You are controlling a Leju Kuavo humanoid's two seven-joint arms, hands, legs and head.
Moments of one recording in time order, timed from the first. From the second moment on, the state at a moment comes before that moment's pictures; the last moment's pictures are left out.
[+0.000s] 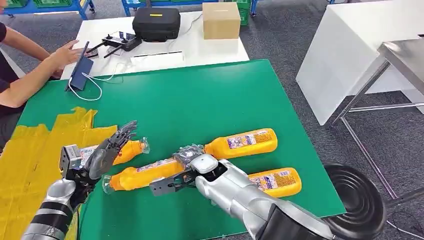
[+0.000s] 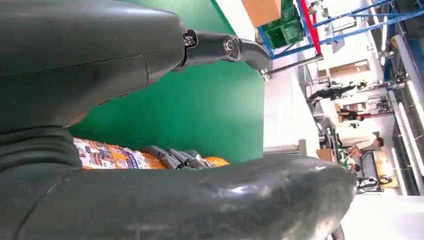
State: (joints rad) left arm -0.30 0.18 -0.10 -1.13 -0.19 -0.57 -0.52; right arm -0.77 0.35 1.07 -0.38 0.81 0.24 0.13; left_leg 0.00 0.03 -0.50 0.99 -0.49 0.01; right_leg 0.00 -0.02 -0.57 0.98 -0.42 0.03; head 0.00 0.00
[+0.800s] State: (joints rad) left arm -0.06 -0.15 0.50 -1.74 0.08 0.25 -0.65; right arm -0.49 0.20 0.71 -0.97 0.43 0.00 0.08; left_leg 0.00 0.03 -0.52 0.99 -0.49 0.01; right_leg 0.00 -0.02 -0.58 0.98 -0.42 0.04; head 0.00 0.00
